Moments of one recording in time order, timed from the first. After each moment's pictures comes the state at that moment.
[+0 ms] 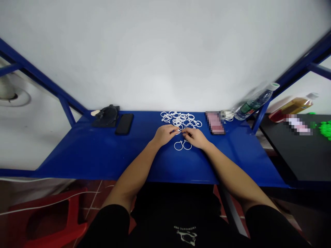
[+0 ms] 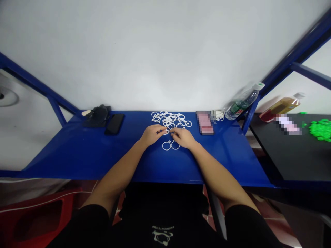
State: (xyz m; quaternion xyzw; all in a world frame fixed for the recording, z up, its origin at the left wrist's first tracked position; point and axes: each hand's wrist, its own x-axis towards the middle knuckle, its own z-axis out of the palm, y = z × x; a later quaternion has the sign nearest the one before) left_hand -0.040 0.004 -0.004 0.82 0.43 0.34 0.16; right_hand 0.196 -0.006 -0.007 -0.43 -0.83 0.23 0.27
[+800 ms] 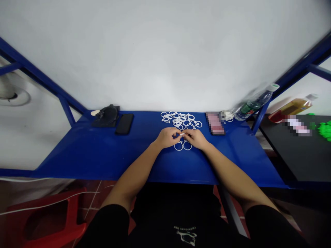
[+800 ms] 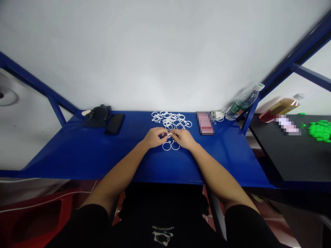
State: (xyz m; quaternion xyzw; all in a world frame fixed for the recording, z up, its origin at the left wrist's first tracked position) left_hand -0.031 -0.006 -0.009 0.84 0.37 0.38 0.15; right_hand 0.194 -0.006 -0.009 -0.40 -0.83 0.25 0.30
